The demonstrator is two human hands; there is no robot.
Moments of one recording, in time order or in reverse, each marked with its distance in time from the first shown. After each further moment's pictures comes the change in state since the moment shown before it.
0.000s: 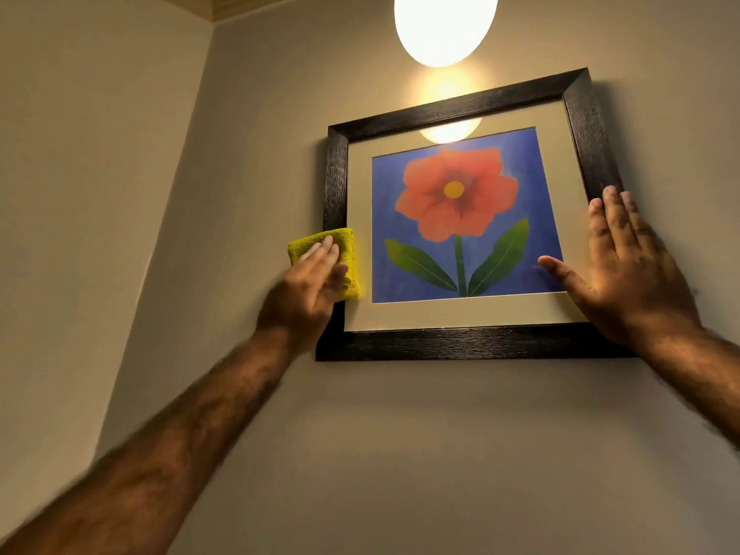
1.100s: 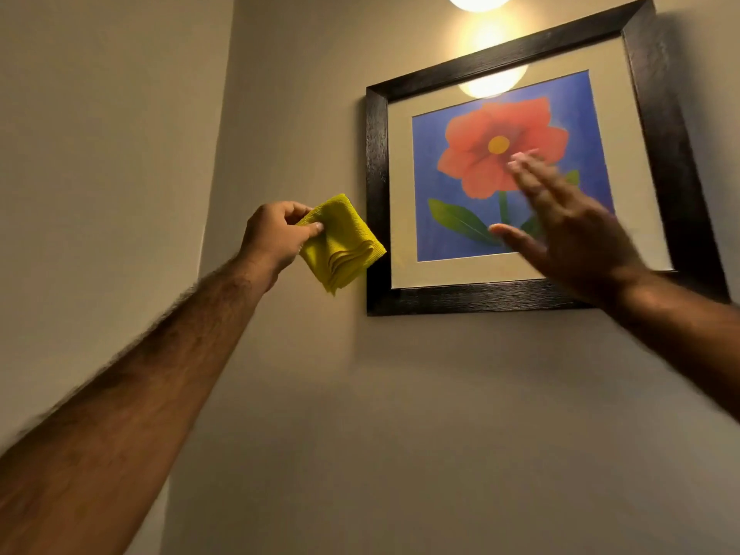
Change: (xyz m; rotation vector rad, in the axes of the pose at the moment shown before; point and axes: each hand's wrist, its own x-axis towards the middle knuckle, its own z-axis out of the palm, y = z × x) left_hand 0.015 -0.037 -0.094 -0.295 -0.025 -0.506; right_hand -0.007 -0.106 -0.031 0.358 0.025 -0.420
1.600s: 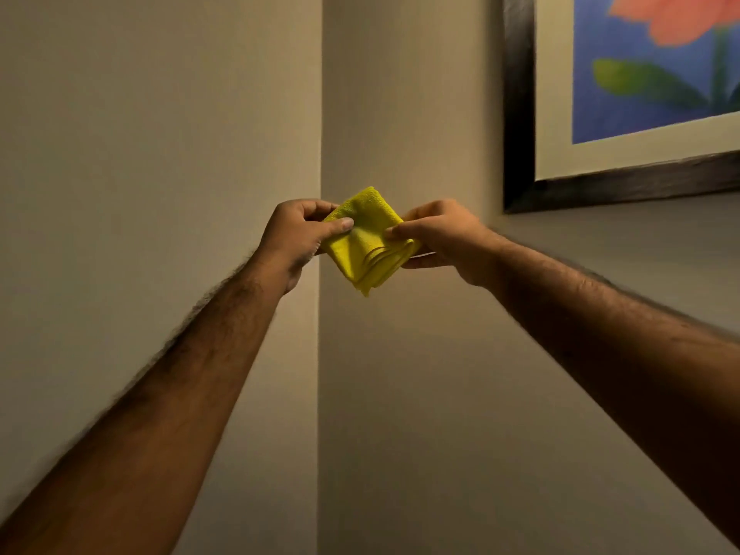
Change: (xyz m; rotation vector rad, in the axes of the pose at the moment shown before) left_hand -0.103 -0.085 -0.126 -0.106 -0.068 -0.278; right_hand 0.028 -0.279 0.114 1.476 -0.716 0.787
